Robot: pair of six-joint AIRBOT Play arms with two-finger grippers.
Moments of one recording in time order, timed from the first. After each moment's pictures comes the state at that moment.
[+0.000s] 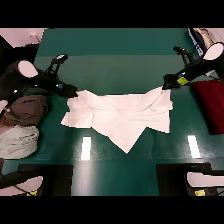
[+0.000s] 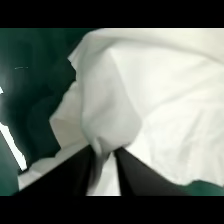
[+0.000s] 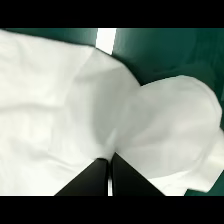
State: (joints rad) left arm -0.15 -1.34 1.24 1.16 -1.11 -1.34; right arm -0.01 -1.49 1.49 -1.20 1.38 1.45
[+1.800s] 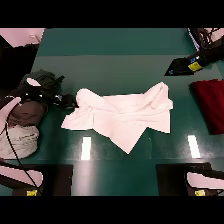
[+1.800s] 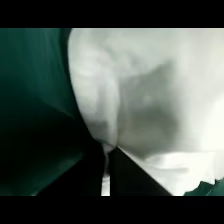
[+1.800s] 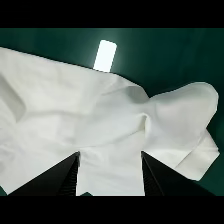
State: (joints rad) left arm 0.09 -1.65 1.14 0.81 -1.24 -1.06; right arm 0.00 -1.41 1.68 -1.20 1.53 1.45
